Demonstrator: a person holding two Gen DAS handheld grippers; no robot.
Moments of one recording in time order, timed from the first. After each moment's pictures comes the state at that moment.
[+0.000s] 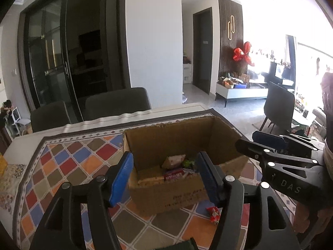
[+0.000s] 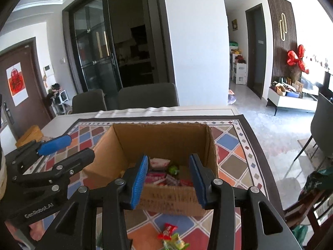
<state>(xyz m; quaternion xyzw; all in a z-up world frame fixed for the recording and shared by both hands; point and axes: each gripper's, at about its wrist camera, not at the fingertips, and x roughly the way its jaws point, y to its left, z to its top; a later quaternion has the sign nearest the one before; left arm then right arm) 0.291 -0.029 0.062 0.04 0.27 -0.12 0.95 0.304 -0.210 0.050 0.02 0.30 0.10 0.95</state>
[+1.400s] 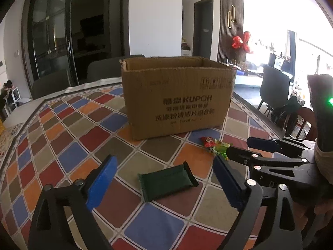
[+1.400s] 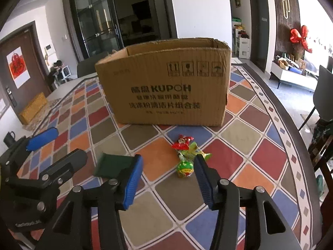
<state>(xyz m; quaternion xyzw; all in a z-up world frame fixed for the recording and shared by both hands) 0.186 -0.016 -0.046 0.03 0.32 -0.12 0.94 0.203 -0.198 -0.064 0.02 0.39 0.10 0.92</state>
